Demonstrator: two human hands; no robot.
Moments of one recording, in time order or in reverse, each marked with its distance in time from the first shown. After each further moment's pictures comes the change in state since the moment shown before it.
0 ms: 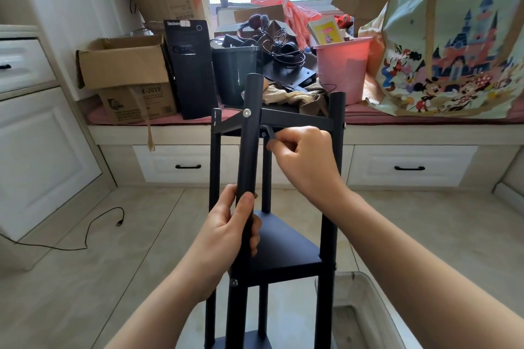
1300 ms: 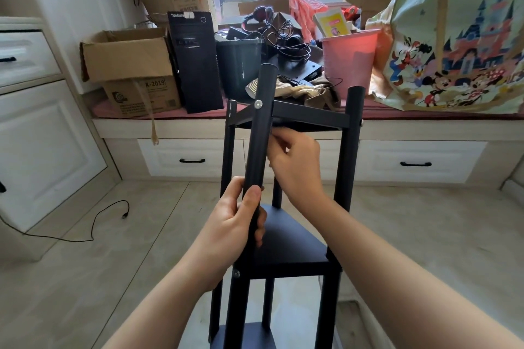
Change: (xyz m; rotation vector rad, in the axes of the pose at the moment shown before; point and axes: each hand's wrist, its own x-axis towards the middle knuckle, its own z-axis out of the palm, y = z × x) left_hand 0.004 -0.001 0.000 0.117 0.009 0.037; right_hand -0.008 0.008 0.040 0.221 0.089 0.044
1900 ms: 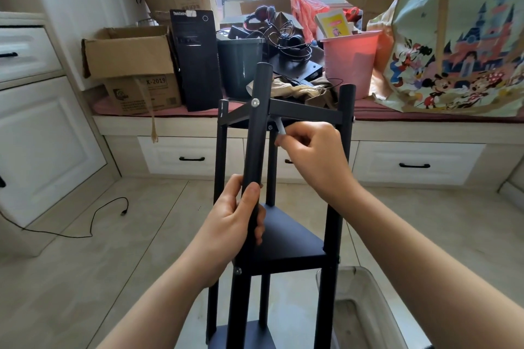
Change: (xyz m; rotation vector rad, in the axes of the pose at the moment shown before) left_hand -0.002 0.000 0.001 -0.037 0.001 0.000; right_hand 0.007 -0.017 -0.044 -0.101 -0.142 0.008
